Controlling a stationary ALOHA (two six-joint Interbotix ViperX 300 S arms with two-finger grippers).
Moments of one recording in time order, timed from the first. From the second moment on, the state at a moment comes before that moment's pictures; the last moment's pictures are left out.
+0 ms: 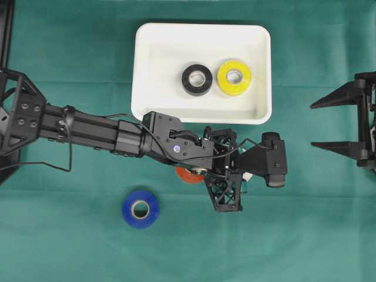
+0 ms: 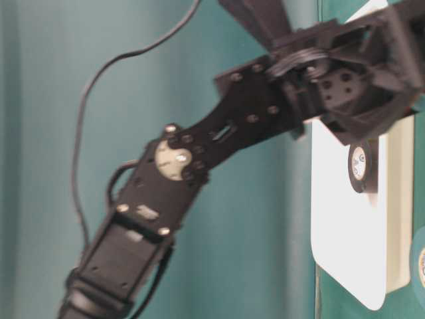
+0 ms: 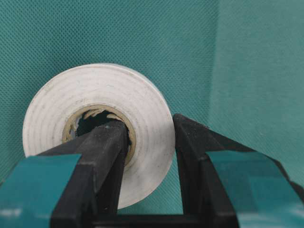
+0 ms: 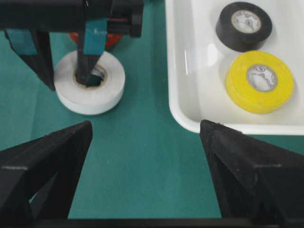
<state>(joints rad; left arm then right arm) -0.09 0.52 -0.09 0.01 0.62 -0.14 -0.03 -0.93 1.21 -0.17 0.25 0.27</state>
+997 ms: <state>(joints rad) -0.10 0.24 -0.25 0.02 0.90 -0.02 -0.03 -0.93 1.21 -0.17 0.25 0.27</state>
